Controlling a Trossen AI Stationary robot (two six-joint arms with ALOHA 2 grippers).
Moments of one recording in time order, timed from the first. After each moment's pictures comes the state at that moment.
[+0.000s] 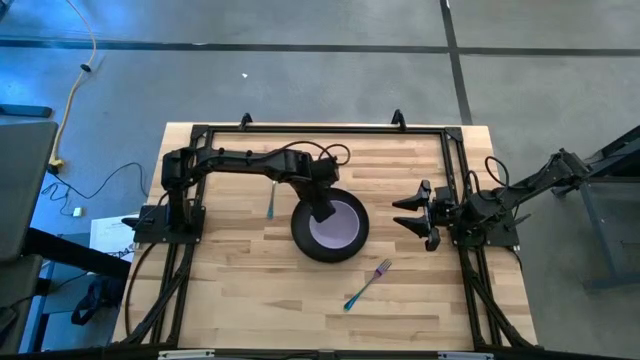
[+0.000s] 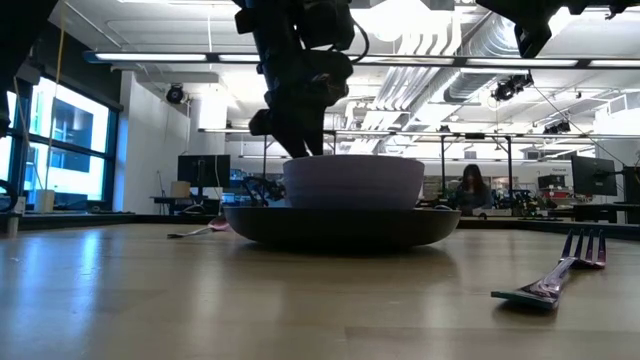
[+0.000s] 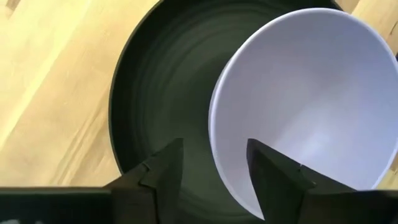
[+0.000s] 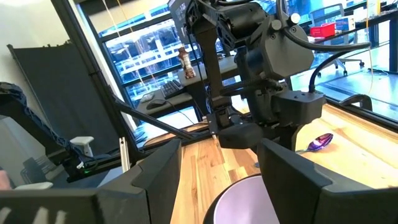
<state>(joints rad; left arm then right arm) 0.26 1.92 1.55 -0.89 0.07 -0.44 0.44 0.61 0.38 0.29 0.48 0.29</state>
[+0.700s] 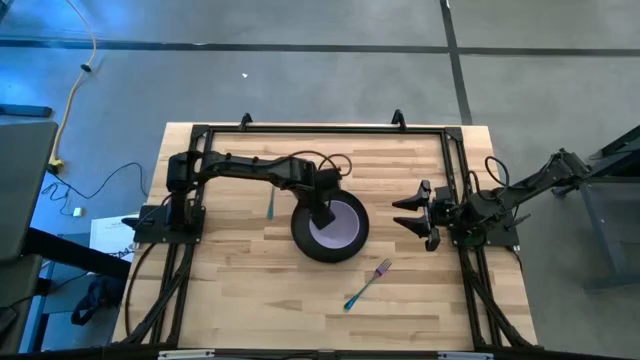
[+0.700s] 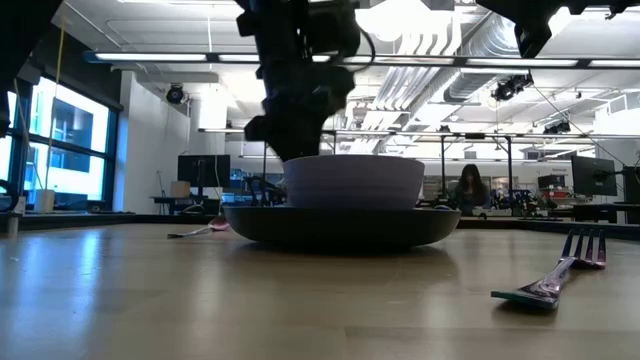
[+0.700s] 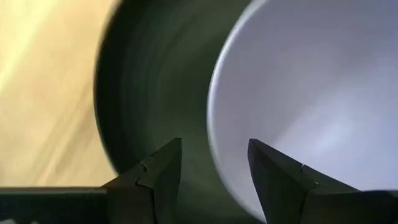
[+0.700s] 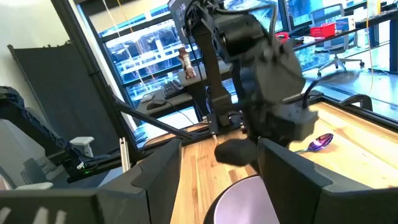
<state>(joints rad) 0.22 1.96 1.55 -0.93 0.04 -0.50 0.44 0.61 0.38 0.29 0.48 0.29</state>
